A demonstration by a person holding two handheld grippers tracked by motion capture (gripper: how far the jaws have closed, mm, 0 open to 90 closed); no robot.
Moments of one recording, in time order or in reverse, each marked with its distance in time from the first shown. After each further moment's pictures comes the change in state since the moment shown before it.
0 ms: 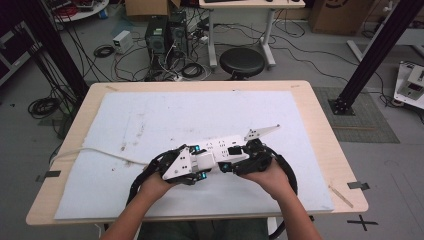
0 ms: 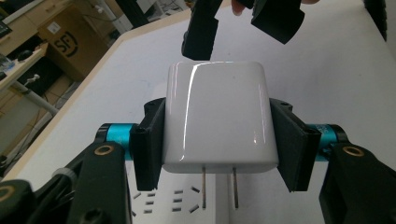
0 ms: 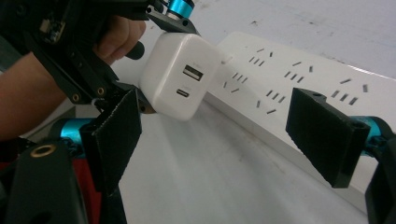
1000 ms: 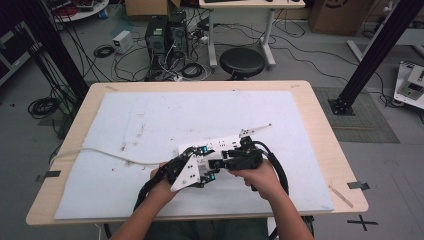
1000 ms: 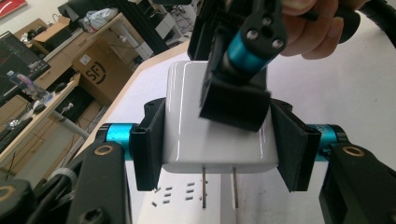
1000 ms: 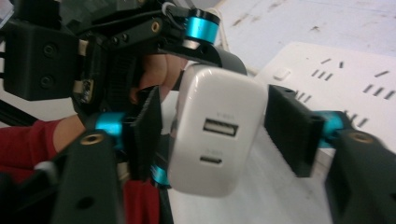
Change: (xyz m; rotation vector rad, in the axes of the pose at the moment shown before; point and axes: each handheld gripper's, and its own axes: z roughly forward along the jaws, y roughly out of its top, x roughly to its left) left arm -0.018 0.016 0.009 -0.070 0.074 0.097; right arm -0.007 0.002 0.024 -0.062 0.260 0.121
